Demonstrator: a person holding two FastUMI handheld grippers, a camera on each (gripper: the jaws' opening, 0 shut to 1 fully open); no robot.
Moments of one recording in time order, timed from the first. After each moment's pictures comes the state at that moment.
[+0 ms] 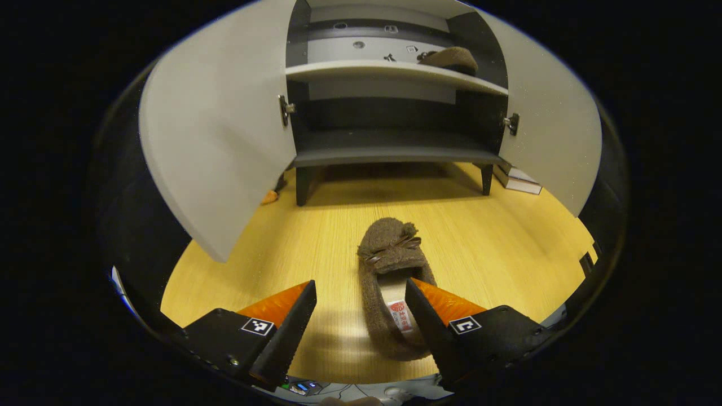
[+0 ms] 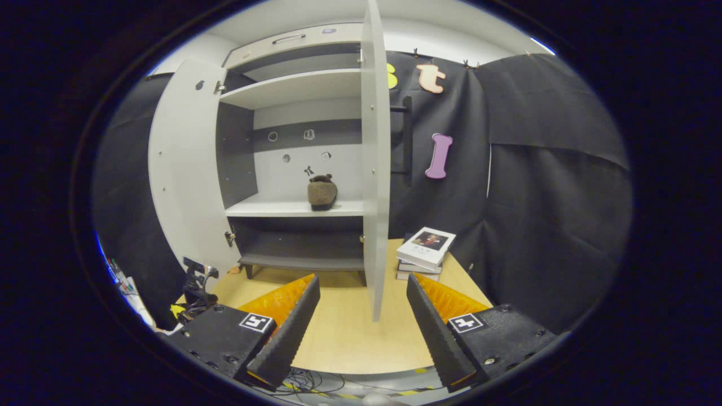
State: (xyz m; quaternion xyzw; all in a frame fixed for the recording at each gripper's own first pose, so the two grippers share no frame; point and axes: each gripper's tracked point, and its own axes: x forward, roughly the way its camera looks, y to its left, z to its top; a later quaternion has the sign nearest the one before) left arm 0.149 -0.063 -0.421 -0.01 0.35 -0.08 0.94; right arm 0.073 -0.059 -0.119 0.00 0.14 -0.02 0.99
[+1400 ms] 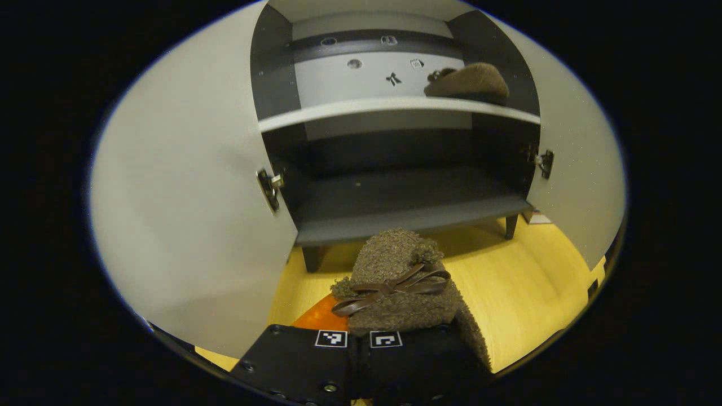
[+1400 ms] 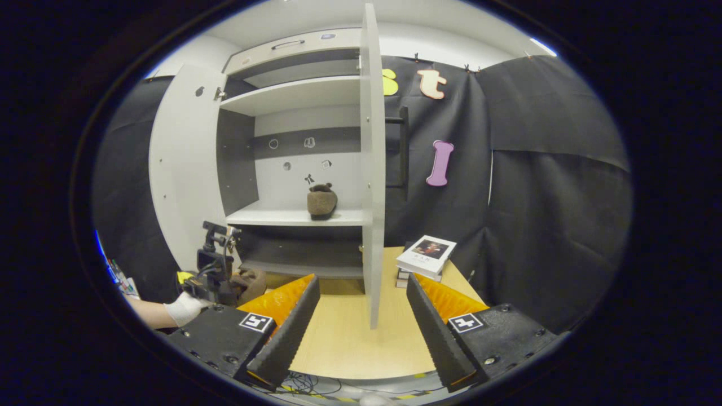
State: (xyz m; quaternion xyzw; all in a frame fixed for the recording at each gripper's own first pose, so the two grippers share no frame) left arm 0.216 -0.052 -0.266 0.03 0.26 -0.04 0.96; right arm 0.076 -0.055 -0.100 0.00 0.11 -0.01 0.99
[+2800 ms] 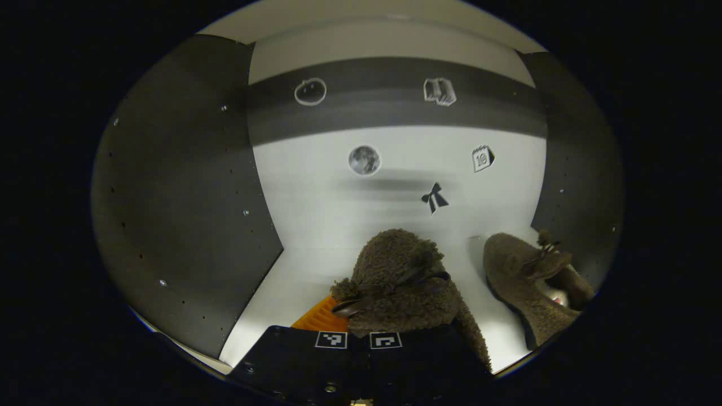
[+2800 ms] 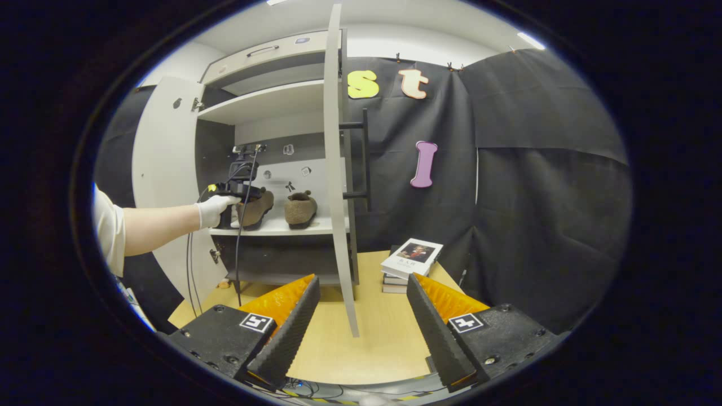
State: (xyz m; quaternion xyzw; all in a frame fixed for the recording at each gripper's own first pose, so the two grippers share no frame) left arm 0.503 -0.063 -0.107 0.02 0.23 0.00 0.97; right arm 0.087 -0.100 -0.094 0.02 0.11 -0.05 0.99
